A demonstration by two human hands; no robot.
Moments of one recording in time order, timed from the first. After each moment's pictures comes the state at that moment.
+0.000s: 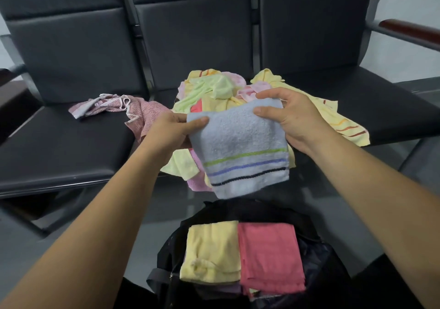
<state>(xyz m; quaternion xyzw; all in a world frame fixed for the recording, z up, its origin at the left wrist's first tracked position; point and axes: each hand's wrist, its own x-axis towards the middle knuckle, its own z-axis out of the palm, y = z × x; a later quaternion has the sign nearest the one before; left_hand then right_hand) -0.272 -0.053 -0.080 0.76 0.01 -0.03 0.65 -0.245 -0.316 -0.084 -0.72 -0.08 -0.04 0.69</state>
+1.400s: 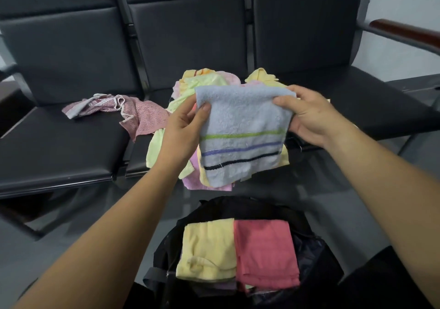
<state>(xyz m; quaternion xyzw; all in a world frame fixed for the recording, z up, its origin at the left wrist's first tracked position) -0.297 -0.100 -0.082 0.70 -0.12 0.12 0.69 -0.251 -0.358 -0.074 -0.68 -0.05 0.03 0.73</state>
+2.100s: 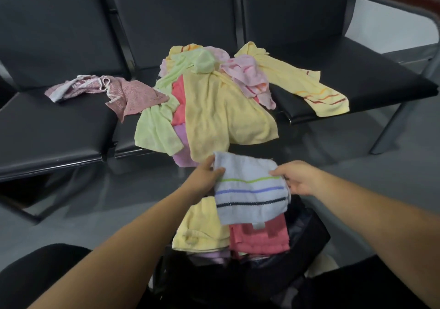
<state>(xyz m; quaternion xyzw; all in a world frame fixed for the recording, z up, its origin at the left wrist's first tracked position) -0.326 -0.121 -0.245 0.77 0.08 -0.21 0.60 -0.315 -0.385 -0.256 -0.66 0.26 0.27 0.65</state>
